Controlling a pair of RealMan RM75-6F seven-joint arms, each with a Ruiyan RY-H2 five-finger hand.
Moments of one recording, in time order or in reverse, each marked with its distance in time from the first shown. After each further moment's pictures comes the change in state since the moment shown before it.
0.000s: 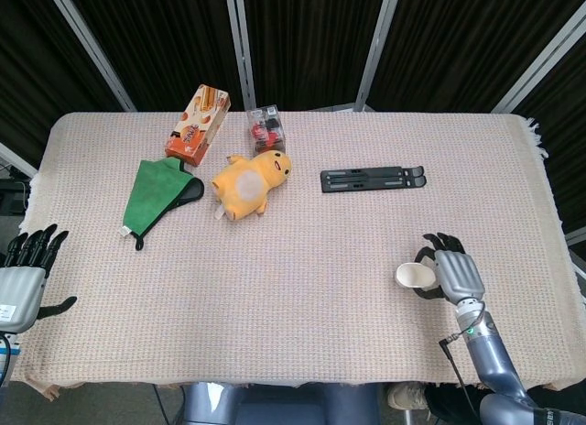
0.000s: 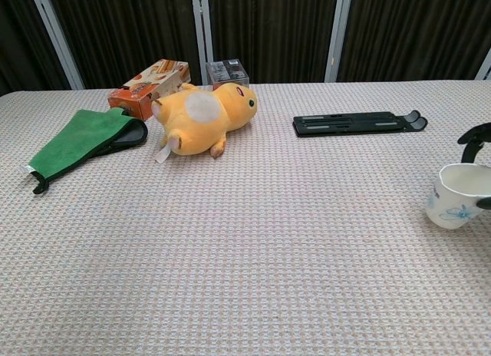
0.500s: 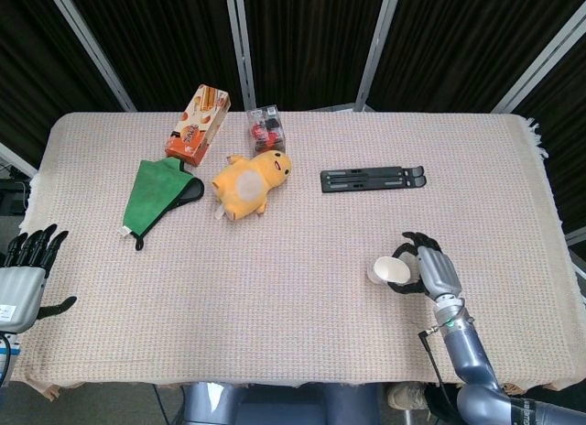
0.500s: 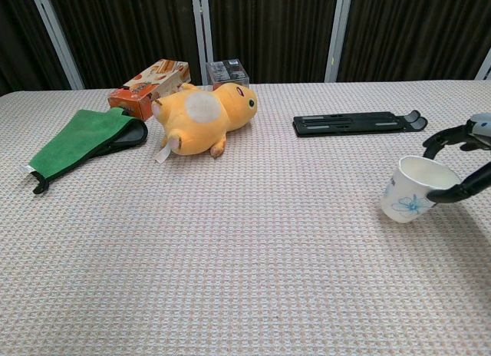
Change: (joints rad) left arm 0.000 -0.001 -0.001 0.001 -0.001 0.001 0.001; right arm 0.032 -0.115 0.071 0.004 0.114 -0.004 0.099
